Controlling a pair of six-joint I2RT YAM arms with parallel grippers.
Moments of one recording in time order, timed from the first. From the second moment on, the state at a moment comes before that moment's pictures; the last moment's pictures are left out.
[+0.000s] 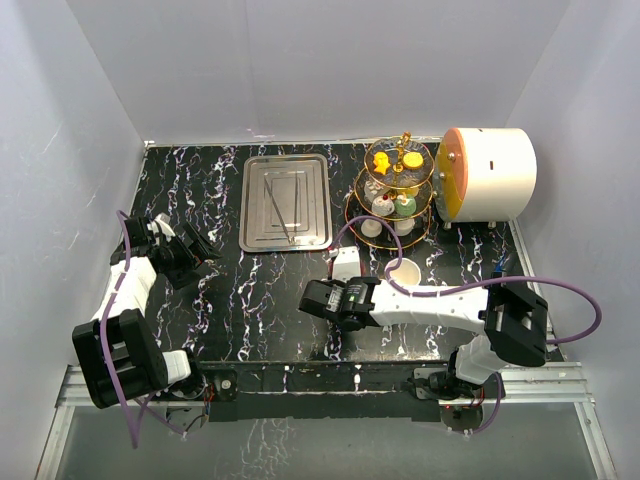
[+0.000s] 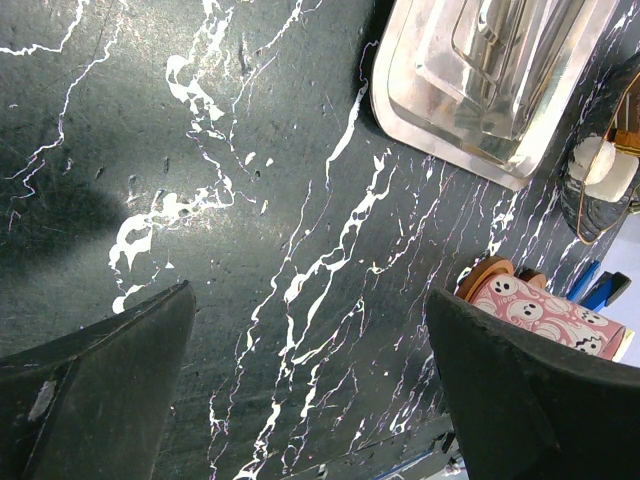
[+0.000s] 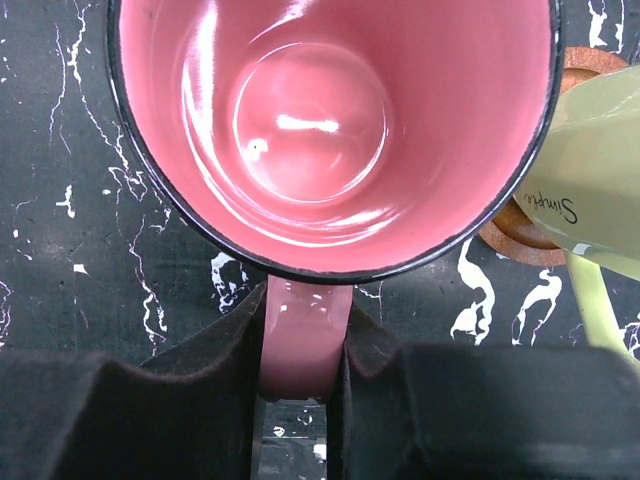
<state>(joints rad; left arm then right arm) 0.31 1.26 0.72 -0.53 0.54 -0.39 1.23 1.53 1.03 -0.82 0.64 1.06</state>
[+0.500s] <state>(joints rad) 0.30 1.26 0.72 -0.53 0.54 -0.39 1.23 1.46 1.03 -0.82 0.64 1.01</state>
